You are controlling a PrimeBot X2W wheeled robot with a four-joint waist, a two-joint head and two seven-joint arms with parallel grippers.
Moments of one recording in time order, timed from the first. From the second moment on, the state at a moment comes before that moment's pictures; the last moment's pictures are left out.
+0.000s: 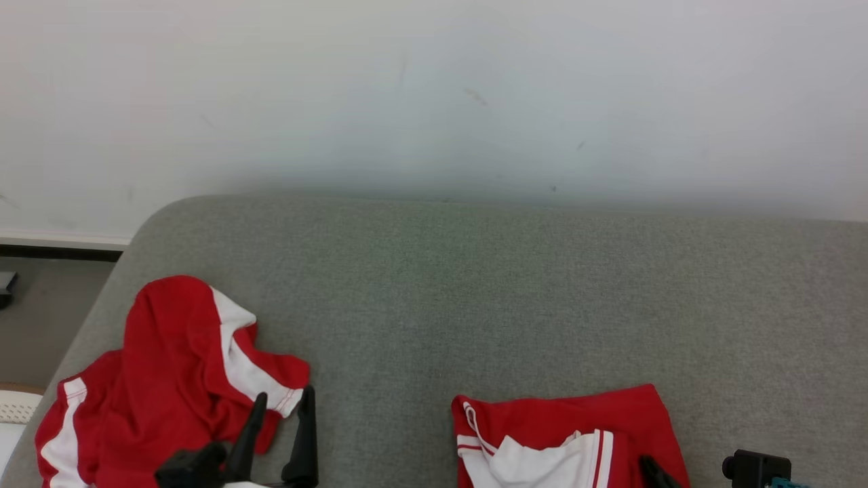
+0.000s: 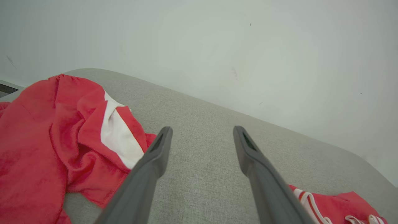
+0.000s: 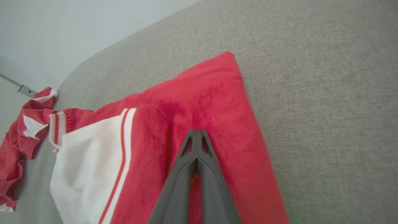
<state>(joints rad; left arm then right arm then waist) -0.04 0.05 -0.14 0.24 -0.39 -0.04 -0.26 -0.05 -0.07 0.19 0.40 0.65 0.13 0.13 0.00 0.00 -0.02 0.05</state>
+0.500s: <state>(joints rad) -0.04 0.05 -0.14 0.24 -0.39 -0.04 -0.26 -0.10 -0.06 0.41 0.50 0.69 0.13 0.09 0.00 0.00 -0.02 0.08</state>
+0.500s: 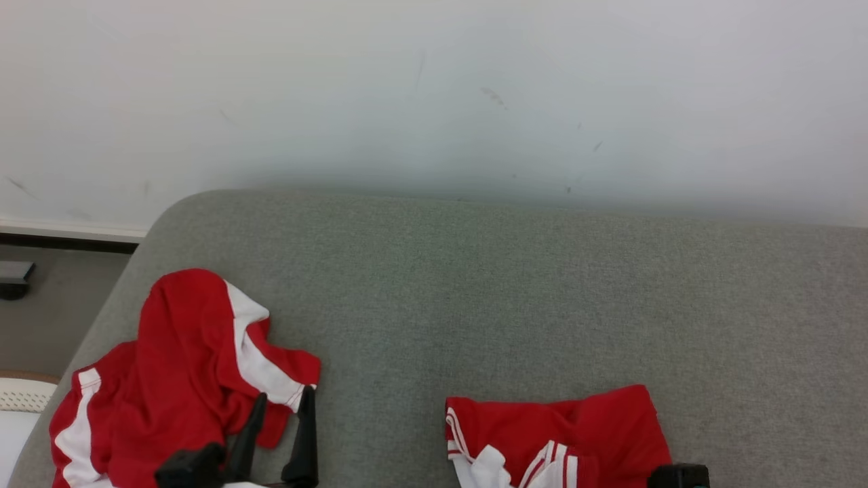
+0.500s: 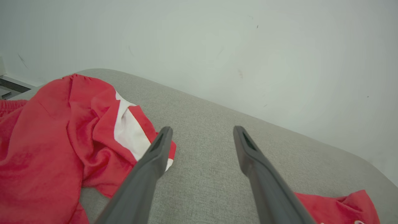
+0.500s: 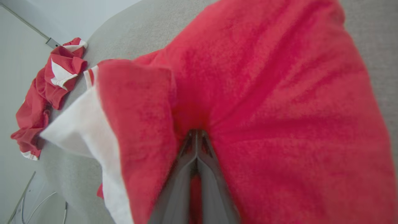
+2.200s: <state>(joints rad) -0.02 0.05 -0.04 0.08 -0.28 -0.06 -0.26 -0.04 -0.20 0.18 0.02 0.38 0.13 -0.16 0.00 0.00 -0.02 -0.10</state>
